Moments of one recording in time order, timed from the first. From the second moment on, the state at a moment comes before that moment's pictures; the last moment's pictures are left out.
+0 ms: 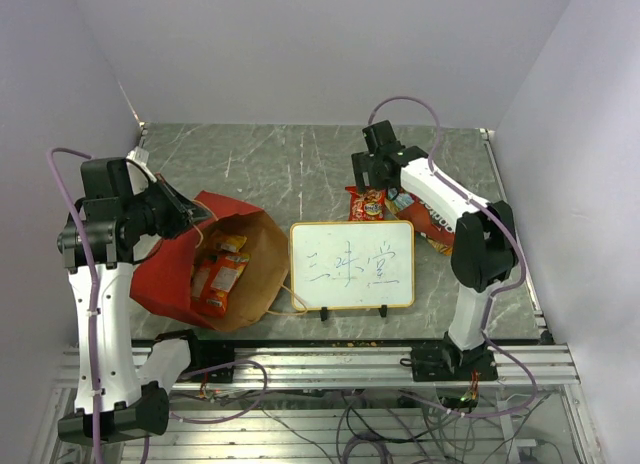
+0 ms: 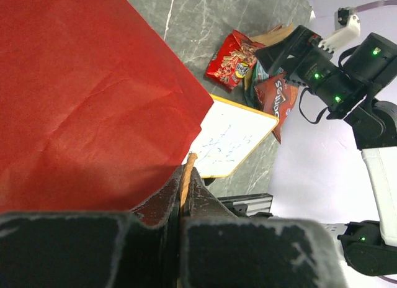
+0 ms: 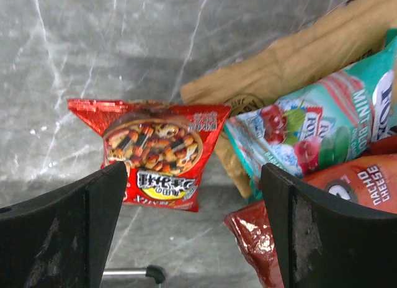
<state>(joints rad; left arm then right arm) 0.13 0.97 1.36 -1.12 0.50 -0.65 0.43 1.90 1.59 -0.60 0.31 0.16</state>
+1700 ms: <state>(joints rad) 0.13 1.07 1.41 -1.17 0.53 -0.55 0.69 2.21 1.66 -0.40 0.65 -0.54</state>
